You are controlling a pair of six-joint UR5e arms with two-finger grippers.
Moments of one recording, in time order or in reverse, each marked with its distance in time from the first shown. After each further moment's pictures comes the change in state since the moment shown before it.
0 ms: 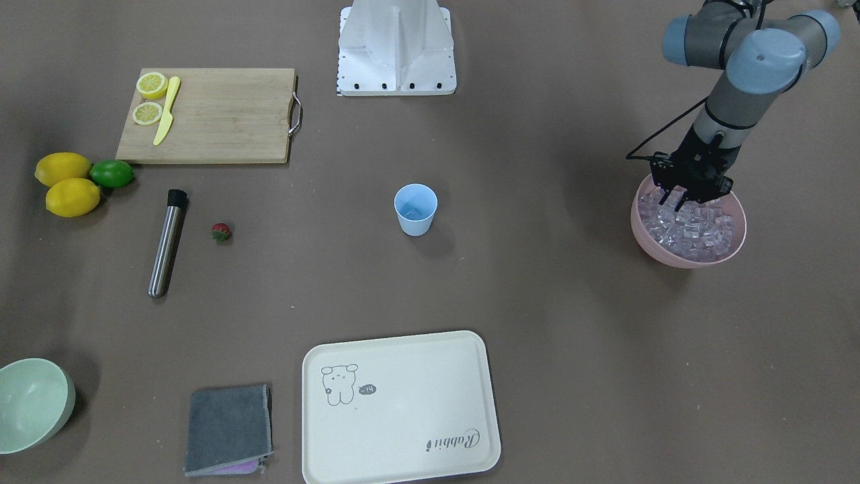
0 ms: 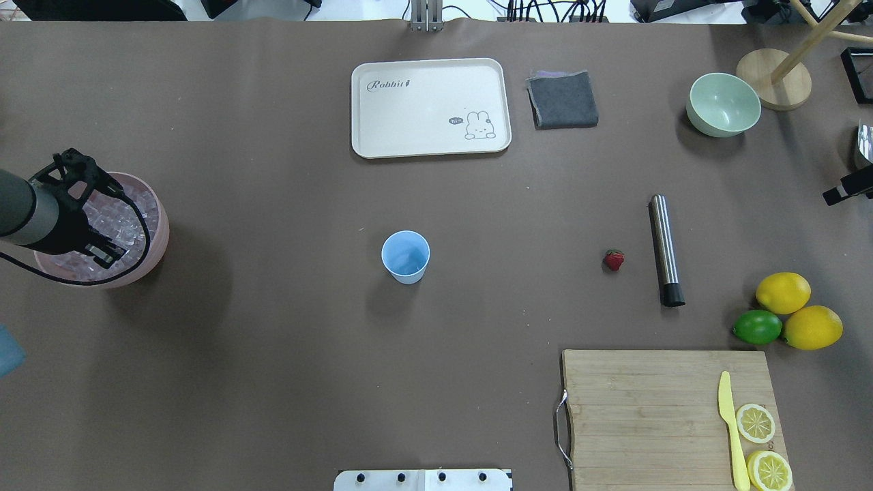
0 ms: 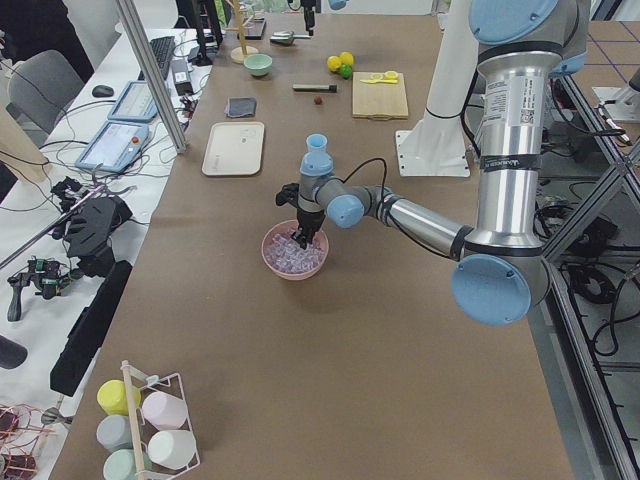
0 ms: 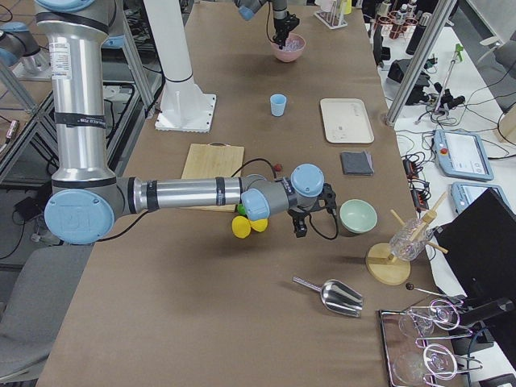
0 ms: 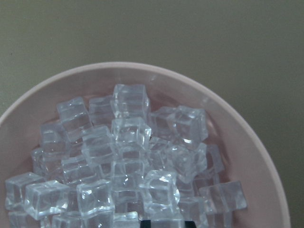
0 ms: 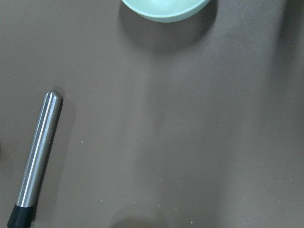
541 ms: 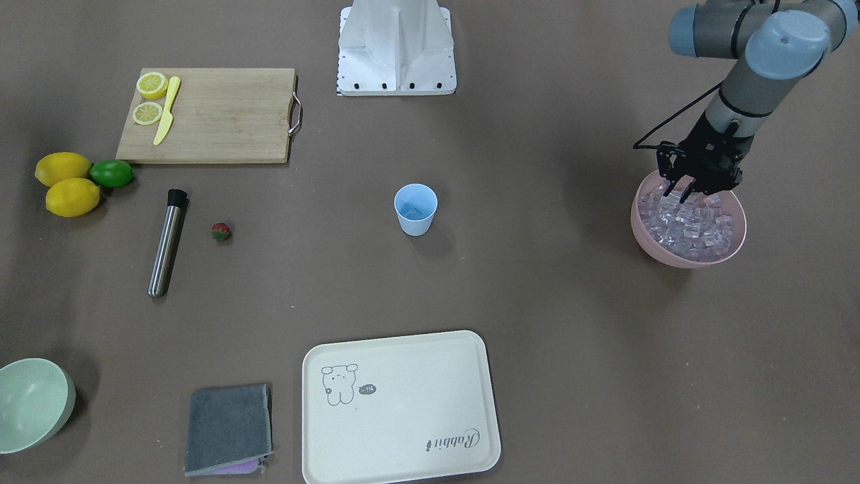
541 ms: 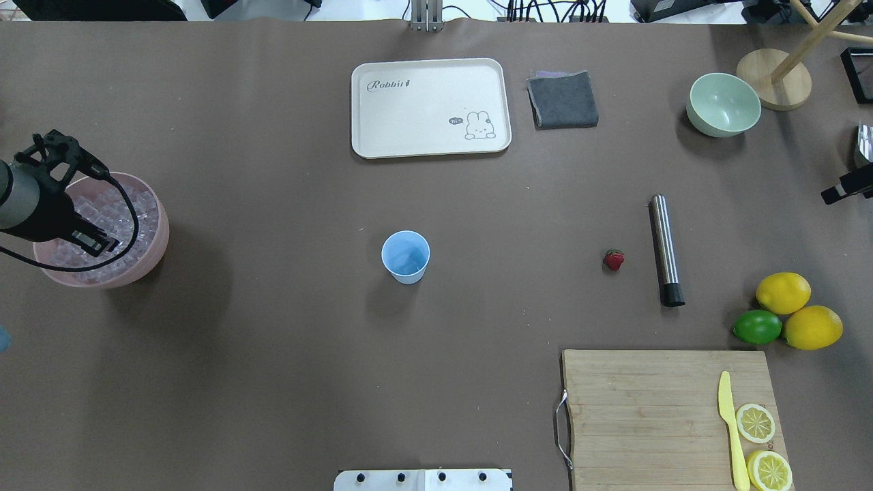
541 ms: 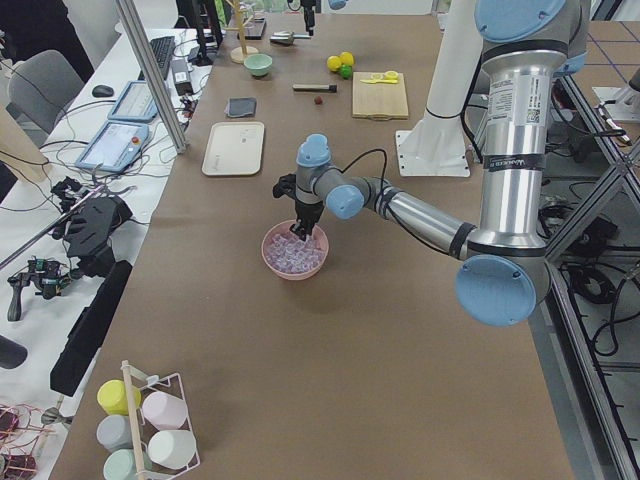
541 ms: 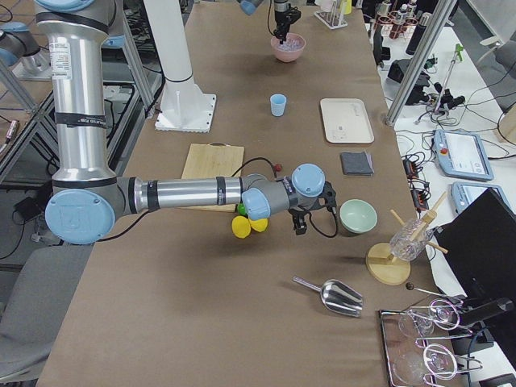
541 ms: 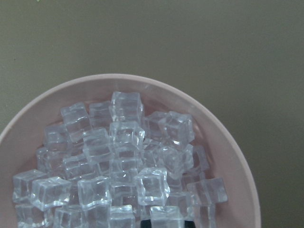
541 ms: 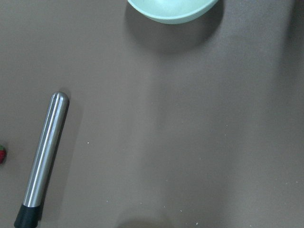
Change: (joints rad) left arm -0.066 -0.026 -0.053 0.072 -0.087 0.009; right arm 0.001 0.005 0.000 0.000 0.009 0.000
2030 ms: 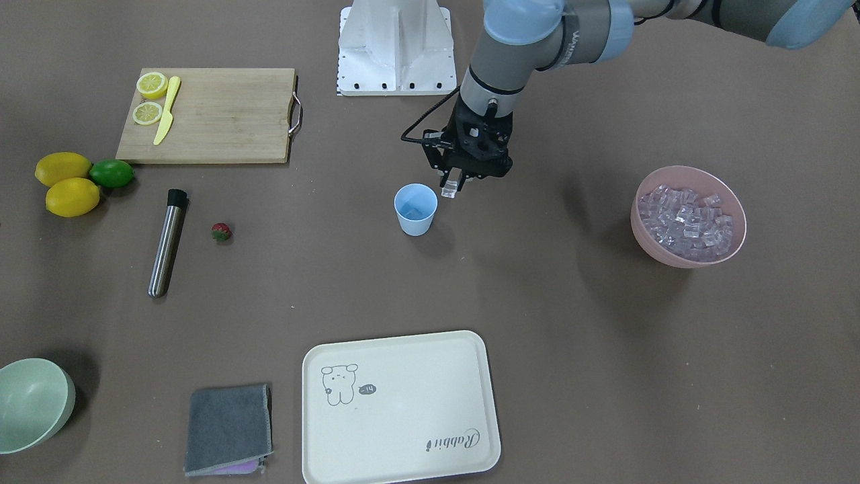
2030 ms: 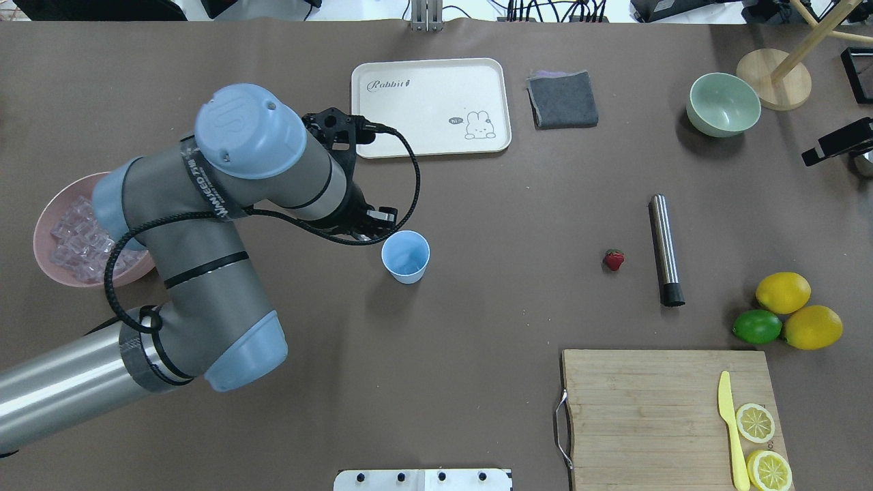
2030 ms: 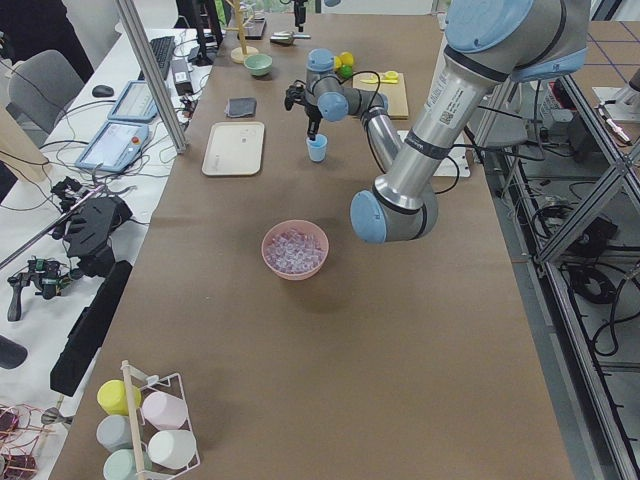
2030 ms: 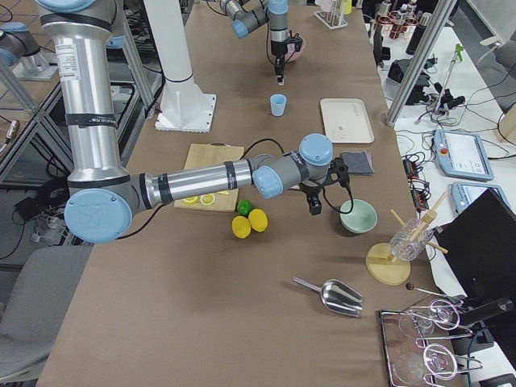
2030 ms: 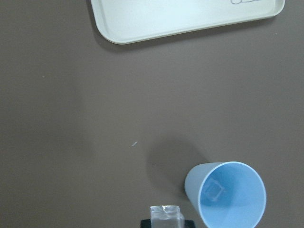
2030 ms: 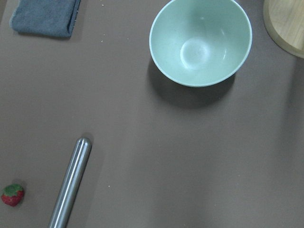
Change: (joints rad) left arm 0.315 -0.660 0.154 0.202 0.124 -0.767; right arm -0.014 0.071 0.078 -0.012 -0.092 0.090
